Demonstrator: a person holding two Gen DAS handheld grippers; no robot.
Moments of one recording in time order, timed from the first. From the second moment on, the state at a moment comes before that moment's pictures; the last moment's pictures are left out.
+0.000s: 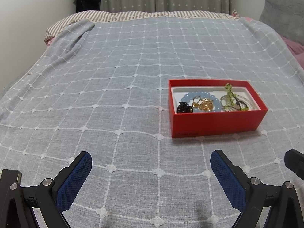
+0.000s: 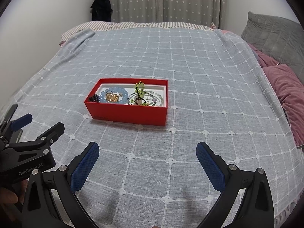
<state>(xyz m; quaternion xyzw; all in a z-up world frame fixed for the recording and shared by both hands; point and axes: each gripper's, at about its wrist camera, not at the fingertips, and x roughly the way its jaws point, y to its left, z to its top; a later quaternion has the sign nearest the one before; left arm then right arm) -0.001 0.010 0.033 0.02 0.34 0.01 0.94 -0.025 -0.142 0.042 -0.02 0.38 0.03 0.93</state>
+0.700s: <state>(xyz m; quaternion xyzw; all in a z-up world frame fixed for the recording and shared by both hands) -0.004 0.007 0.034 0.02 0.34 0.01 0.94 -0.024 -0.145 0.041 -0.01 0.38 0.02 0.92</state>
